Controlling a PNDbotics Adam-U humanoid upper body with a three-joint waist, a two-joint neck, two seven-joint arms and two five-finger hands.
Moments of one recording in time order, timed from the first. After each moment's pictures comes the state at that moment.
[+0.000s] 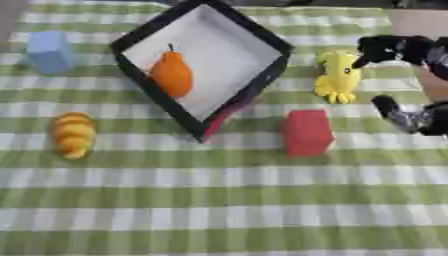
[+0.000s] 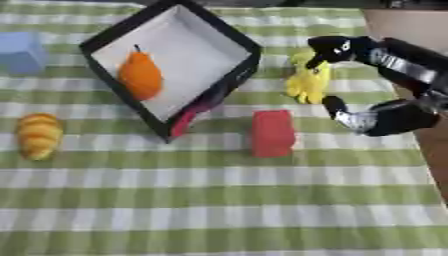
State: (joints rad) left arm -0.20 0.39 0.05 -1.79 0.27 -0.02 0.51; right arm -0.21 -0.95 0.06 -1.98 -0.09 -0.13 0.26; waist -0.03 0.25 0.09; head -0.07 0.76
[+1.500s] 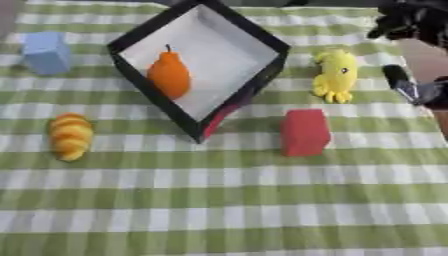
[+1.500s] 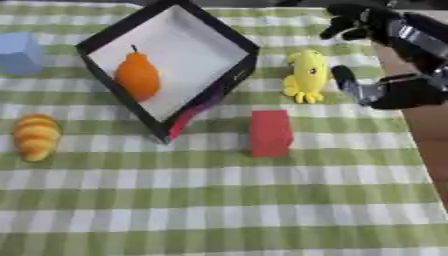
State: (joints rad) left arm -0.21 0.39 0.05 -1.79 0.27 -0.02 0.51; right arm -0.24 -0.96 0.10 -1.98 -0.02 -0.03 0.35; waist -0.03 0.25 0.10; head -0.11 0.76
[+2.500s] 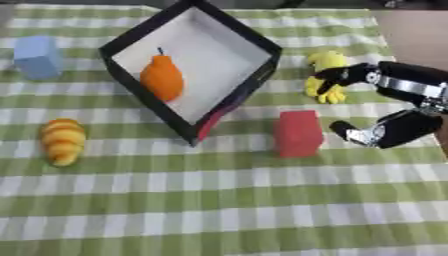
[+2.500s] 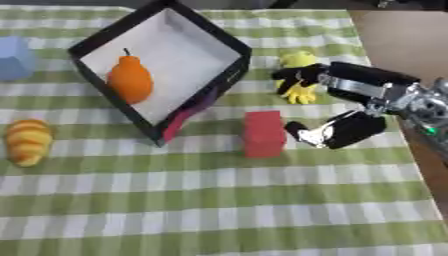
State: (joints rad) left arm -0.21 0.39 0.04 -1.79 0.27 -0.02 0.51; right arm -0.30 -0.96 0.23 -1.98 0.14 0.07 0.49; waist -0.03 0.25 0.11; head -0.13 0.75
